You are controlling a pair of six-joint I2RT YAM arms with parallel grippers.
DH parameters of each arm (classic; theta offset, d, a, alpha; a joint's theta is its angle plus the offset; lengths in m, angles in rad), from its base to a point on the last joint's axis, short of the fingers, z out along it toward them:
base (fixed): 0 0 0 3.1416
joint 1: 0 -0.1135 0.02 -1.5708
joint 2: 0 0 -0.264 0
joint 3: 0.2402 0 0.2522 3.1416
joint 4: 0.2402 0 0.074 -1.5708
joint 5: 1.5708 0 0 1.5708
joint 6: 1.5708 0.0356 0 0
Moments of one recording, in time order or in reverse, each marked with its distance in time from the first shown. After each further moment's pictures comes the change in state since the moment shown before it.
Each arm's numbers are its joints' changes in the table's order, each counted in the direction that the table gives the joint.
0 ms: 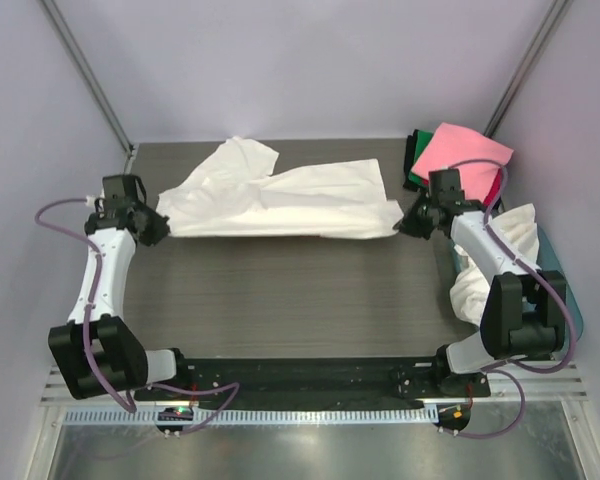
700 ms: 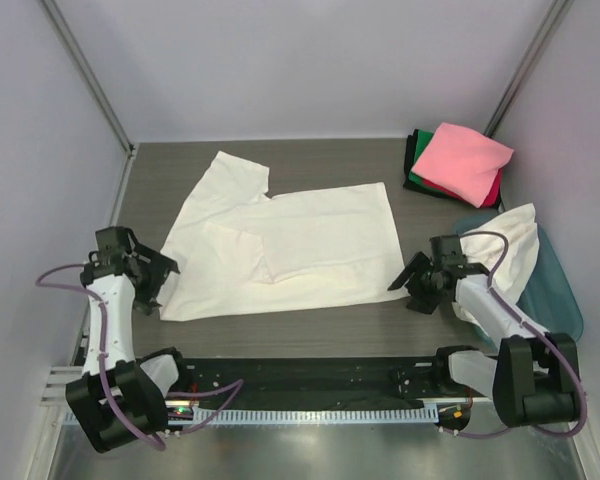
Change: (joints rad) left arm -0.178 0.286 -0.439 0.159 0.081 -0.034; right arm -0.007 0.340 -0.591 0.031 -0.042 0.130
